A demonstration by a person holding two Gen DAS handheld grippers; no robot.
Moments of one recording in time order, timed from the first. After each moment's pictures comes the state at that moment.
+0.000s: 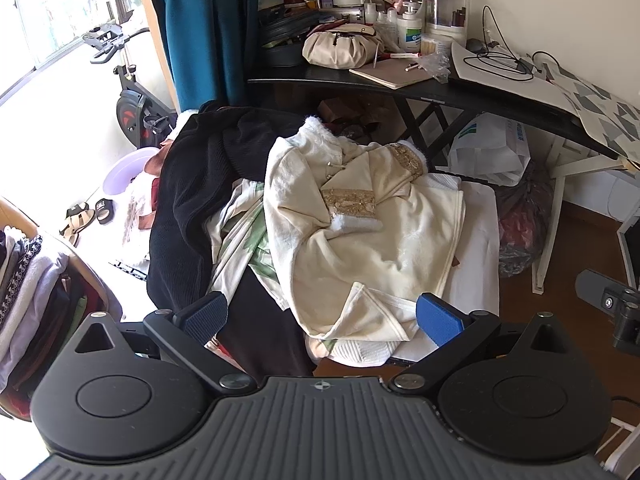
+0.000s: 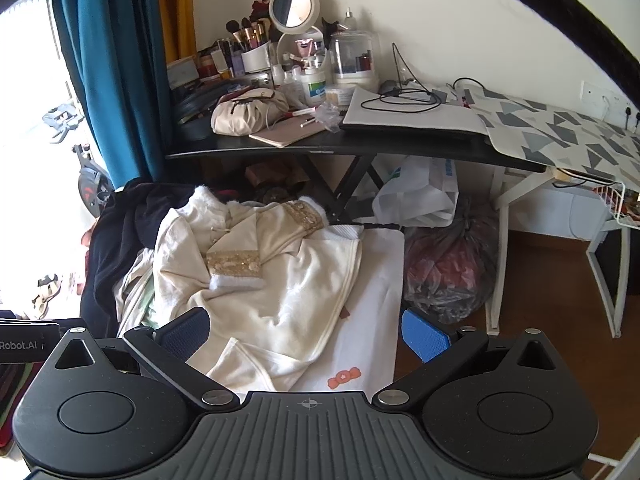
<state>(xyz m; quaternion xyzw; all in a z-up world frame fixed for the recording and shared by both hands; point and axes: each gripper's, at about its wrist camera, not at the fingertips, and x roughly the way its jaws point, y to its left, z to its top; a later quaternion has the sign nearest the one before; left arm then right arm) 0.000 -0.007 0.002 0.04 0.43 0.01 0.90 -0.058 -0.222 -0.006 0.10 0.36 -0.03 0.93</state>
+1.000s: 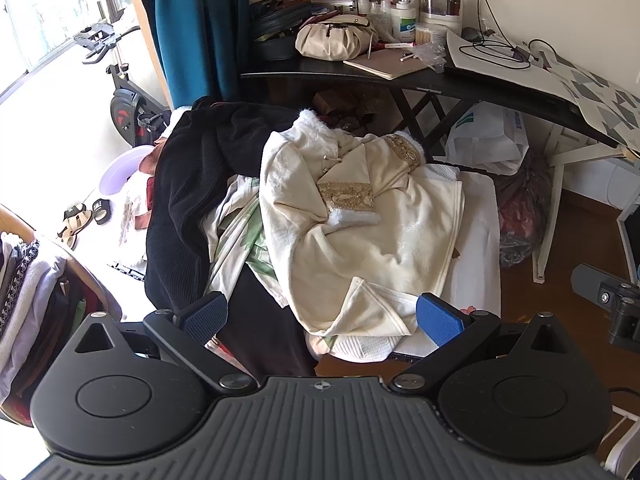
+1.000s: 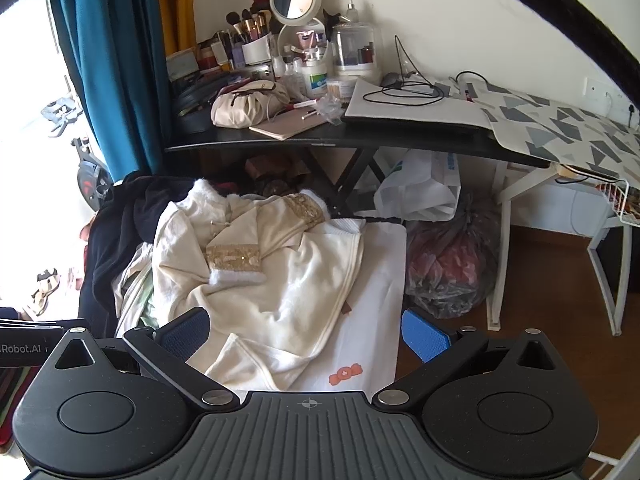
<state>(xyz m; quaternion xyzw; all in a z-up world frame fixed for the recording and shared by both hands) 0.009 -0.009 -0.001 0.06 0.45 0.00 0.89 -0.047 -0.217 -0.008 0.10 0.37 -0.03 0.92</state>
